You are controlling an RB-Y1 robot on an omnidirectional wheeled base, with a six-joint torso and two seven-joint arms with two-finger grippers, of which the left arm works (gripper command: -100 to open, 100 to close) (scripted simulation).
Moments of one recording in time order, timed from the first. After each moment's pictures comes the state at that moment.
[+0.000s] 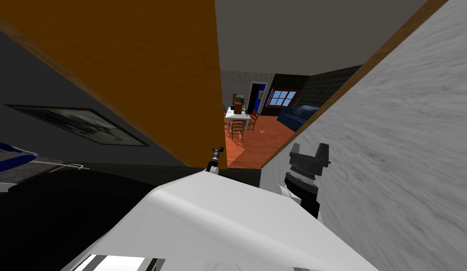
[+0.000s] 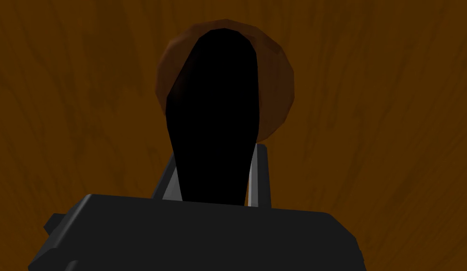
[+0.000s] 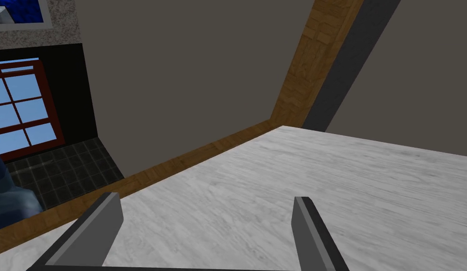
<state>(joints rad) -0.04 0.15 -0.24 -0.80 0.64 -0.80 -0.30</state>
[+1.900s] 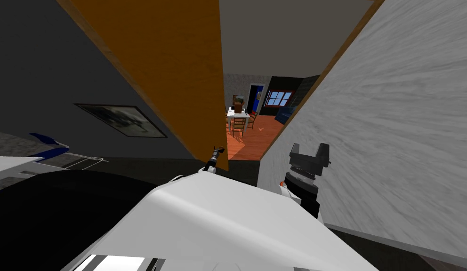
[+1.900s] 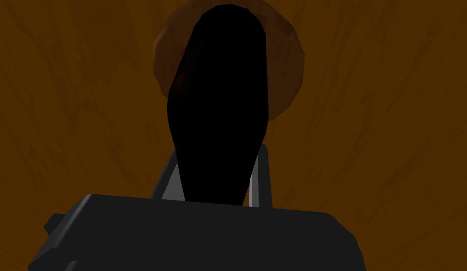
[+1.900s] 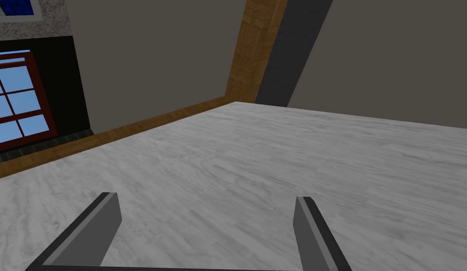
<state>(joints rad) -0.08 0.23 -0.33 -0.72 0.59 -0.81 -0.09</state>
